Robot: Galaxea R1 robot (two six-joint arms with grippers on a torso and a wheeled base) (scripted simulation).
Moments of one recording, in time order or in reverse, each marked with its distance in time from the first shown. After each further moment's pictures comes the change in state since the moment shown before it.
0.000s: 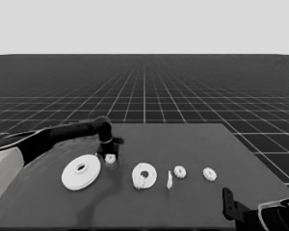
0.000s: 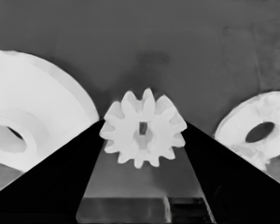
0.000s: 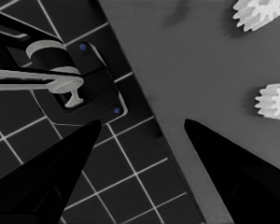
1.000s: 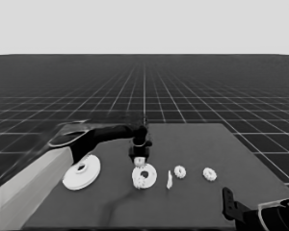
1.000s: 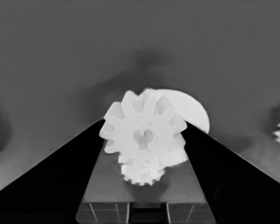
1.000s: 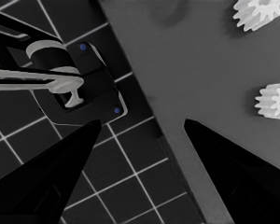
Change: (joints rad) left arm 0.028 0.401 -0.247 0.043 0.017 -0.155; right arm 0.000 0.000 0.000 0.000 0.000 0.000
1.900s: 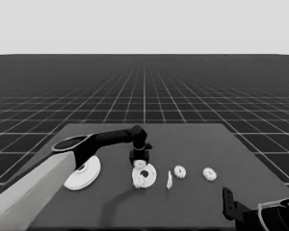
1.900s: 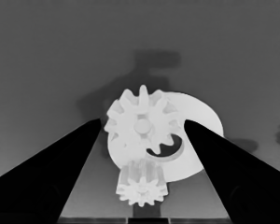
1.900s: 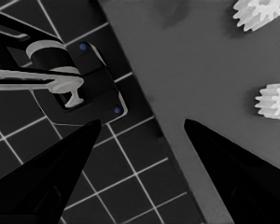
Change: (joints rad) left arm 0.048 0.020 -0.058 0.040 -0.031 0.030; right arm 0.000 0.000 0.000 0.000 0.000 0.000
